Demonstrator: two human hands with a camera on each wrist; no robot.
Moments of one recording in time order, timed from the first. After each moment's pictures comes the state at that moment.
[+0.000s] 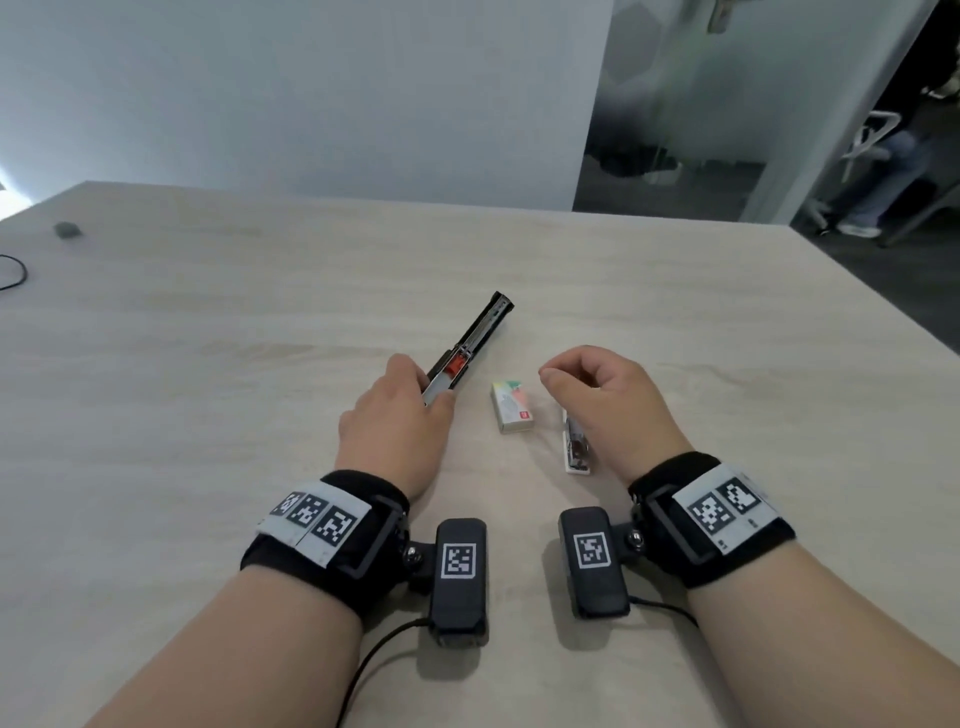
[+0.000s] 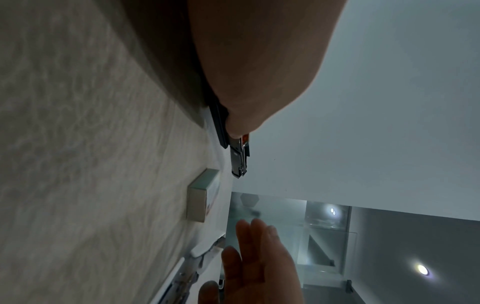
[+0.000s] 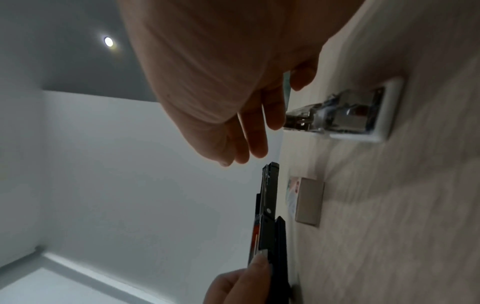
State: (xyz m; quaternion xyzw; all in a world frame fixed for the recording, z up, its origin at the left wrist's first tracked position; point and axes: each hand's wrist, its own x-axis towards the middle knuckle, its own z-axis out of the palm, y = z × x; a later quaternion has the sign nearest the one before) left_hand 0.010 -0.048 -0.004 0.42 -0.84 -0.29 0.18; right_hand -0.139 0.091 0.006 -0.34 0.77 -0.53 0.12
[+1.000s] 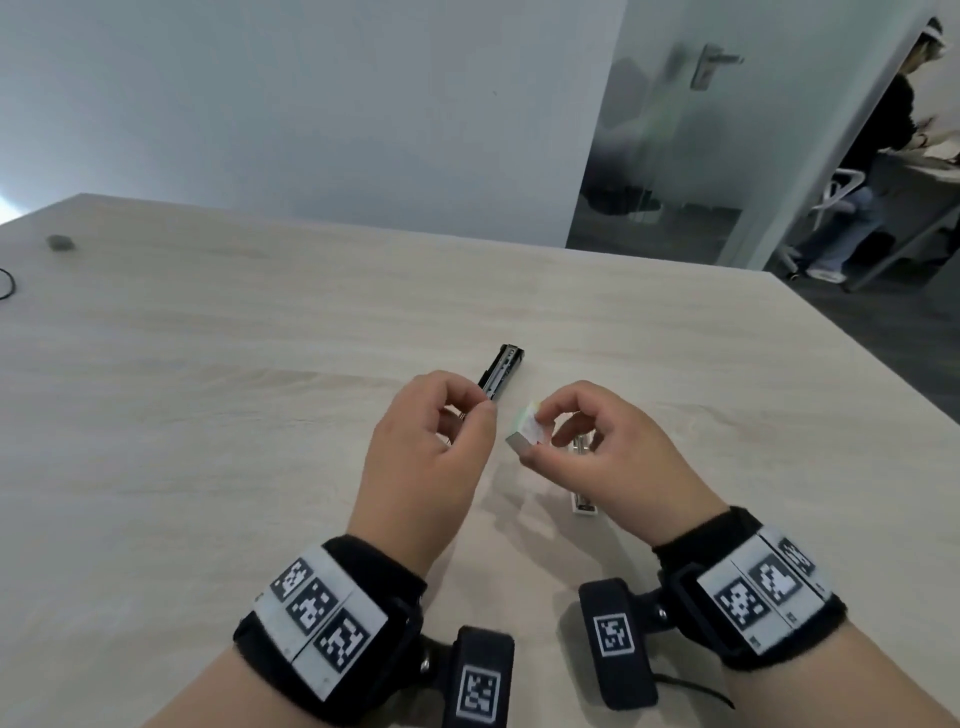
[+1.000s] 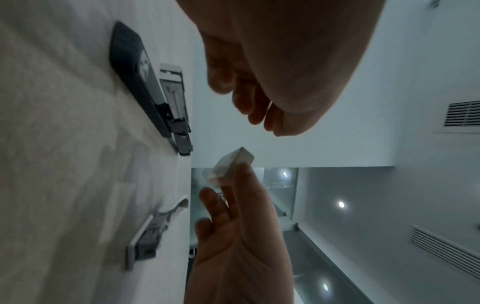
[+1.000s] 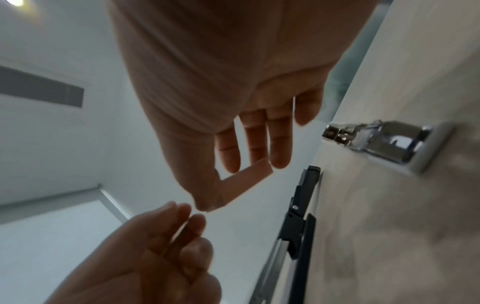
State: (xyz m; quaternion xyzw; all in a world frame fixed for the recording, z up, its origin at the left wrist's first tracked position) left_hand 0.025 -0.022 0.016 0.26 -0.73 -0.50 0.39; right_hand -0.109 0.100 0.034 -0.42 0.77 -0.46 0.14
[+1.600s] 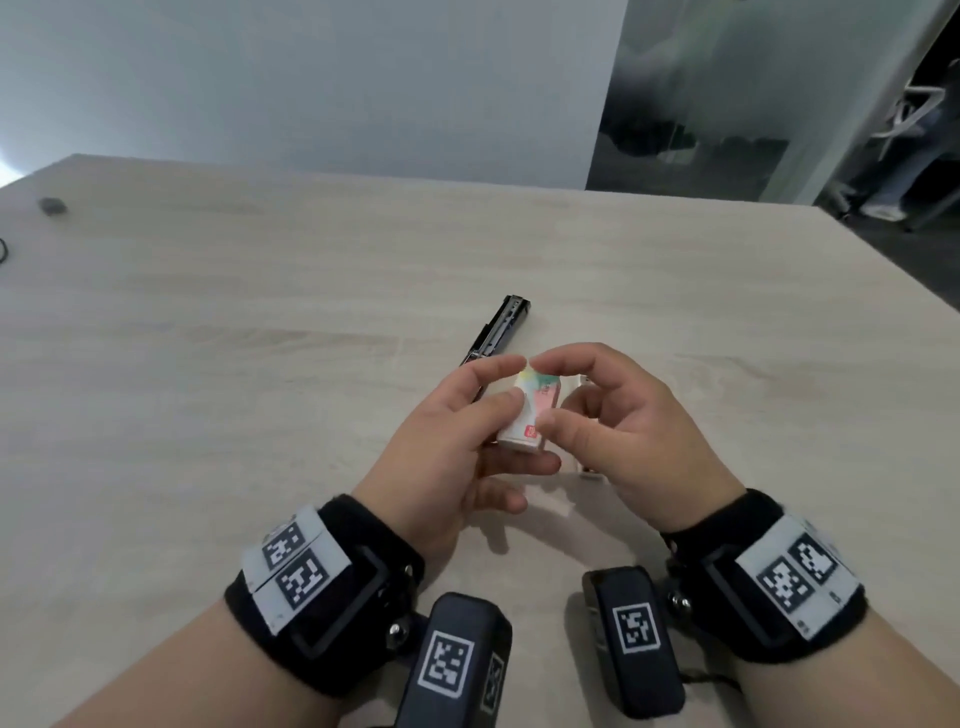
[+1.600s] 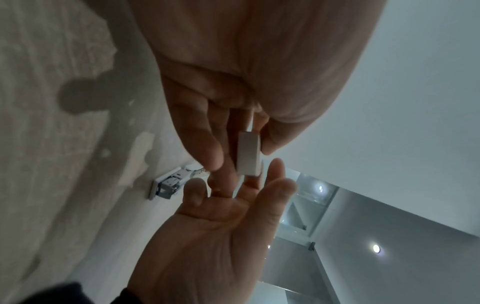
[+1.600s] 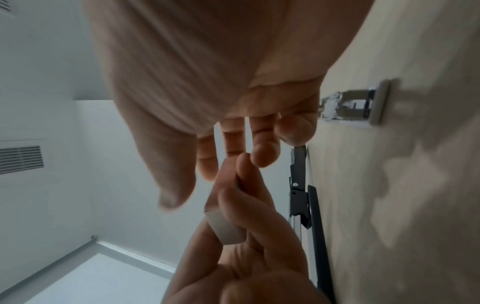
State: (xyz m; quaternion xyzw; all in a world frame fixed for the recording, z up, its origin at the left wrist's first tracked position) left_hand 0.015 -0.004 0.010 0.24 -0.51 -0.81 0.16; right_hand -0.120 0.109 0.007 -0.46 0.64 -0.57 0.22
